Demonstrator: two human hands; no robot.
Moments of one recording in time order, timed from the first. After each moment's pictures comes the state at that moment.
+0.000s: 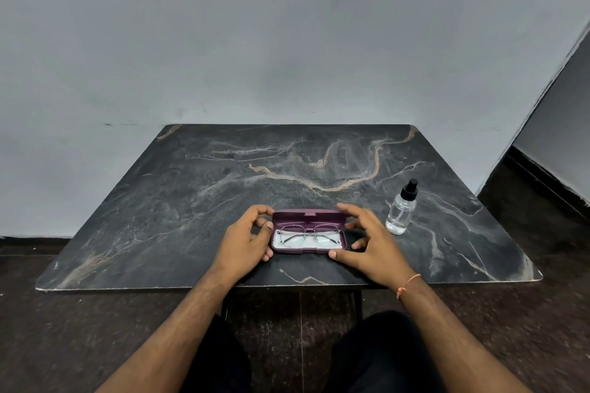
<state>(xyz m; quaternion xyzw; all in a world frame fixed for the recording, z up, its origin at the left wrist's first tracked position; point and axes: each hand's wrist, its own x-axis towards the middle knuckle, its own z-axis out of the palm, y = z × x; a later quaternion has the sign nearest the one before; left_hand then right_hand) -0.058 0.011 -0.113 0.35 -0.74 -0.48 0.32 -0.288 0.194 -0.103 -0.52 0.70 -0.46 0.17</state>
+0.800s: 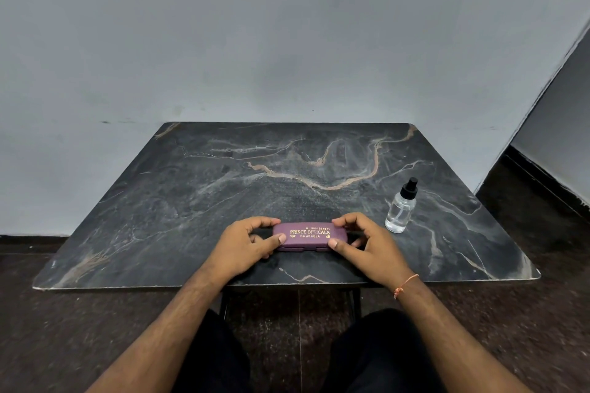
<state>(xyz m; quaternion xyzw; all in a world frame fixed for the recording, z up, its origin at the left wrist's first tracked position) -0.045 0.003 -0.111 0.33 -0.77 -0.50 0.21 -0.288 0.191 -0.115 -0.50 0.71 -0.48 0.15</state>
